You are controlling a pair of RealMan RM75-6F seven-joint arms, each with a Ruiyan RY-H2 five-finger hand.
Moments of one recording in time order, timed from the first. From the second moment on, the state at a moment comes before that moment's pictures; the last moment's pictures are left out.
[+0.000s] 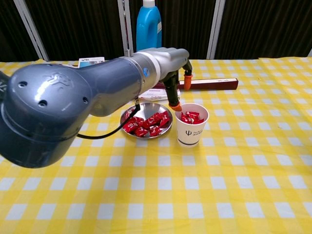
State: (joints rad) left arm -1.24 -1.87 -0.38 -1.44 0.50 1.12 0.90; right arm 0.20 -1.08 -0.01 -1.71 -1.60 1.35 0.33
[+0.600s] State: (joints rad) left arm -1.20 -1.87 -0.33 -1.31 0.39 1.08 0.95; right arm 0.20 -1.08 -0.01 -1.71 -1.60 1.35 0.33
